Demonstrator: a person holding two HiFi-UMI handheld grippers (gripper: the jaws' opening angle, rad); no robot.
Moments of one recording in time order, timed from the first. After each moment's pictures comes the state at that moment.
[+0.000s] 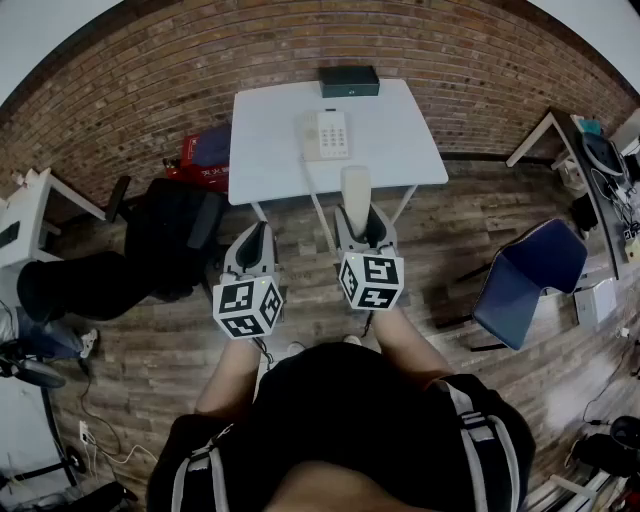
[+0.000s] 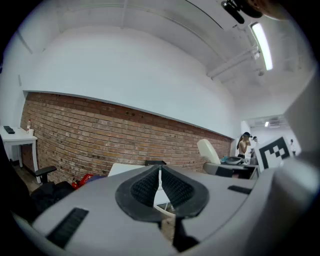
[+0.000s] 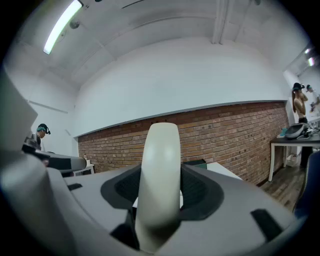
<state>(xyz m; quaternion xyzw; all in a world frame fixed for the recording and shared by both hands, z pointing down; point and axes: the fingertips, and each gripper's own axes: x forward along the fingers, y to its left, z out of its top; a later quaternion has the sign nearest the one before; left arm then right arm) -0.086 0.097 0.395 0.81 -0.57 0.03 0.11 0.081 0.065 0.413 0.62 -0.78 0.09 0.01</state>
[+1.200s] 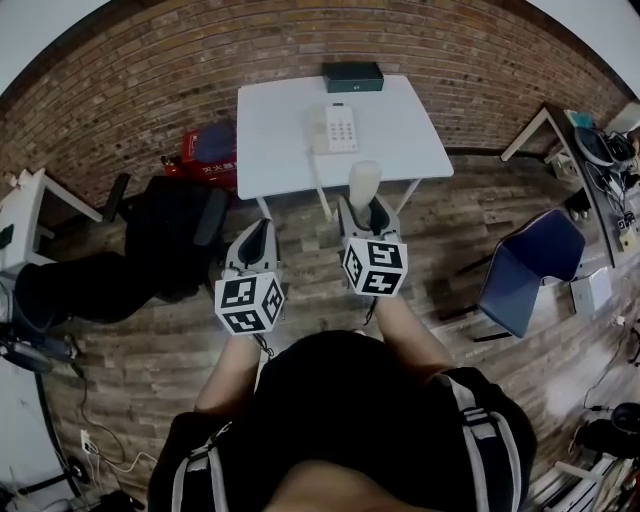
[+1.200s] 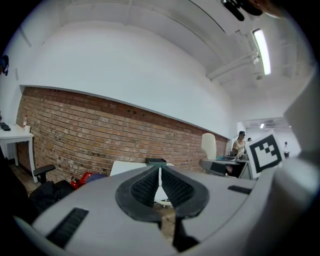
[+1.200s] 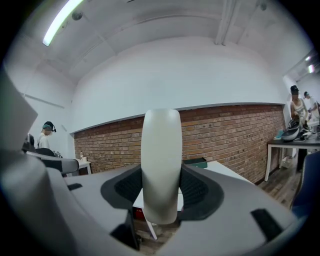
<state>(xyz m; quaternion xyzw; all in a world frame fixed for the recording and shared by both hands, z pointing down) -0.141 0.100 0.410 0.83 -0.55 0.03 0.12 0.033 0.057 0.422 0.63 -0.77 0.09 0.03</state>
